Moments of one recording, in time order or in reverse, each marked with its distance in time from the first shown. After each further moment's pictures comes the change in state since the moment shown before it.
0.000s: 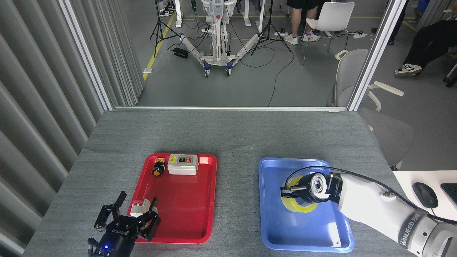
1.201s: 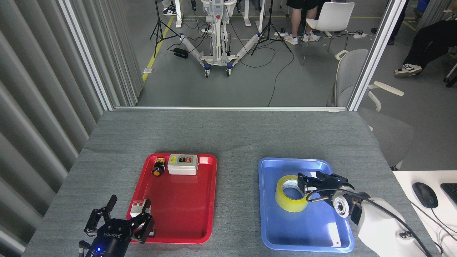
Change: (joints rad) left arm 0.049 0.002 0.015 -0.117 0.010 0.083 -0.147; right arm 0.379 0.024 -0.662 -0.019 0.695 -0.192 -0.308
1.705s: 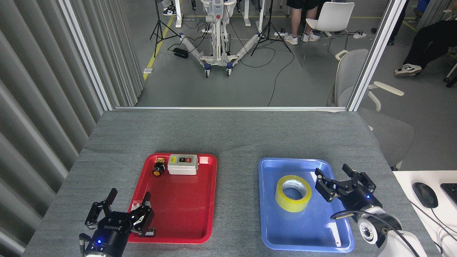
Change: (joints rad) left arm -0.051 -0.001 0.002 0.027 0.012 0.000 0.000; right arm 0.306 0.181 -0.675 -0.189 0.487 -0.385 -0.220
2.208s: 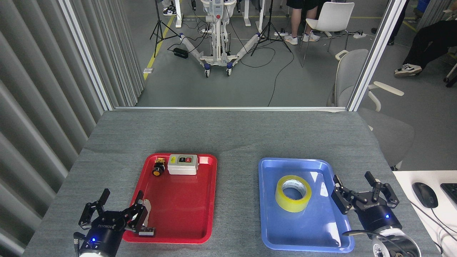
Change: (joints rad) left arm -0.014 0.001 0.040 0.044 0.005 0.003 -0.003; right arm 0.152 0.078 -0.194 -0.168 0.156 -0.011 -0.103
